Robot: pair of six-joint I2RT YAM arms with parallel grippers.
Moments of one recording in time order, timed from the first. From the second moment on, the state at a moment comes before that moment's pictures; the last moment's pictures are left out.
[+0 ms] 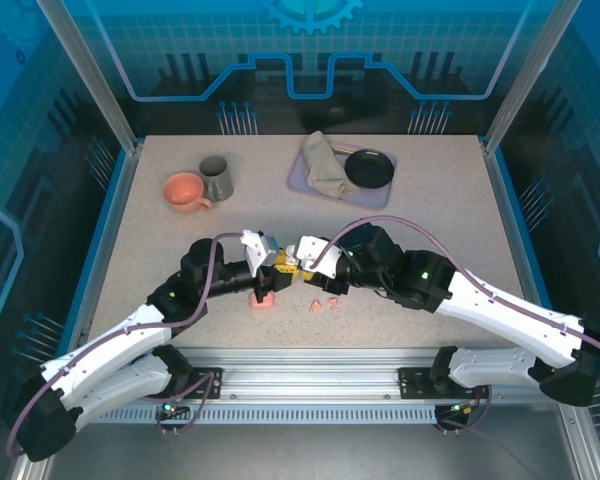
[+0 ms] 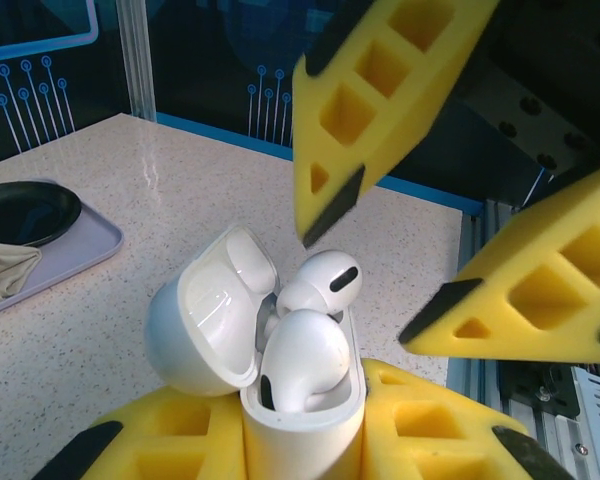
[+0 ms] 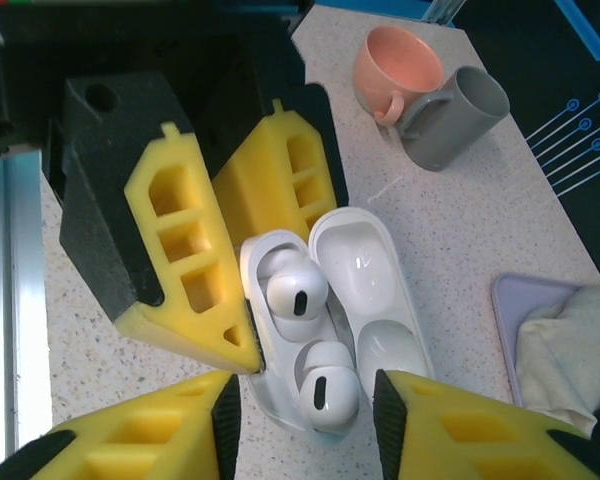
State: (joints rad) left arm -0.66 0.87 0.55 0.13 0.49 -0.03; right arm 1.03 1.13 1.14 -0.61 0.06 -0.41
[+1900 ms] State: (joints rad) left arm -0.66 0.87 0.55 0.24 0.50 -0.03; right arm 0.58 1.15 1.10 -0.51 -0.60 0.09
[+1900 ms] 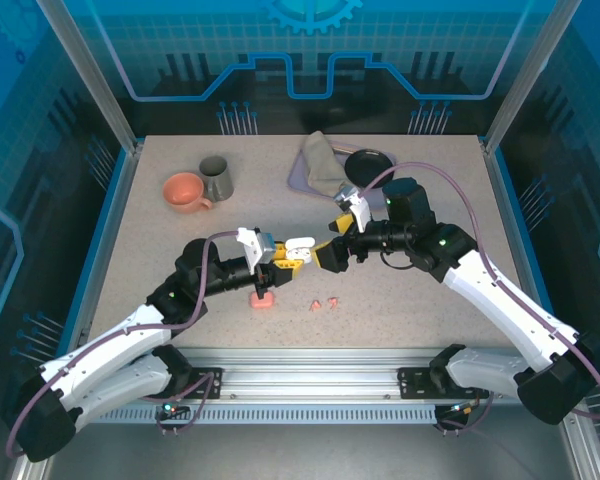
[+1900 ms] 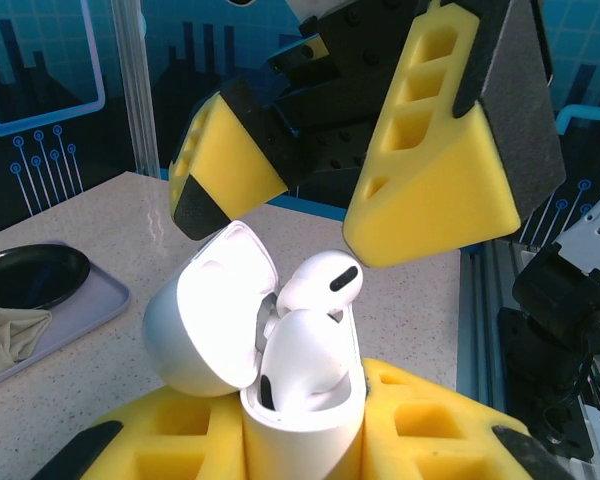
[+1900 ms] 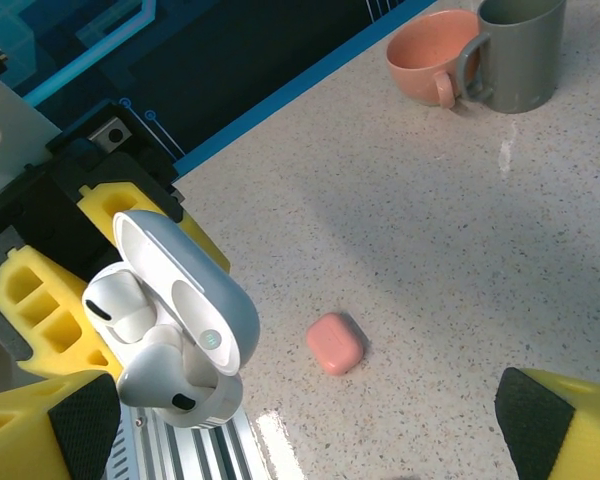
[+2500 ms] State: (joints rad) left arm -0.66 0.87 0.55 0.23 0.50 -0.03; right arm 0.58 1.17 1.12 -0.54 -0.58 0.09
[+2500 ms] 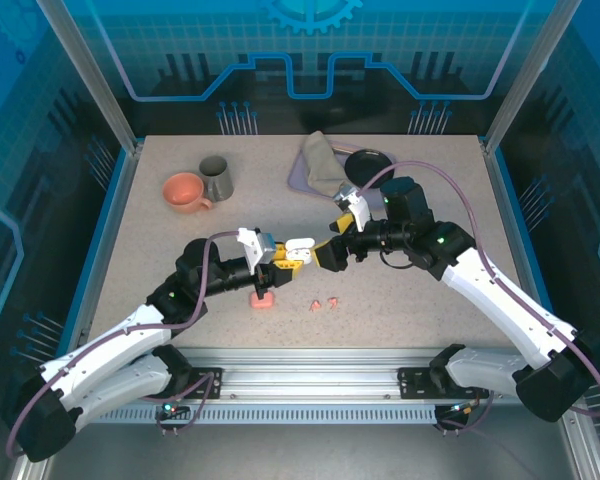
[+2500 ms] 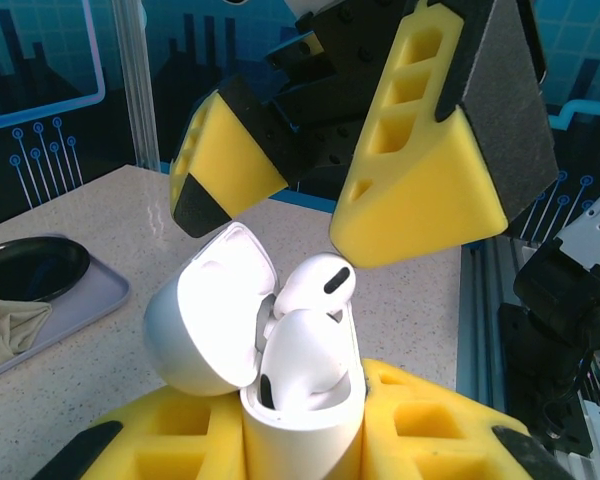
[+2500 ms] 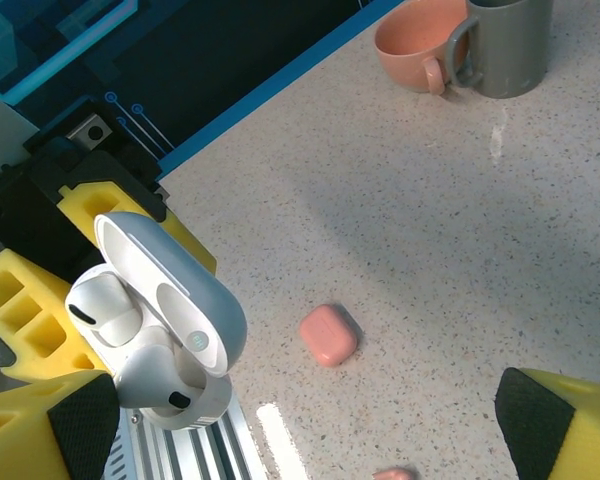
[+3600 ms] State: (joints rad) left arm -0.66 0.85 0.55 0.22 0.50 -0.01; right arm 0.58 1.12 1.12 -0.57 -0.54 0.08
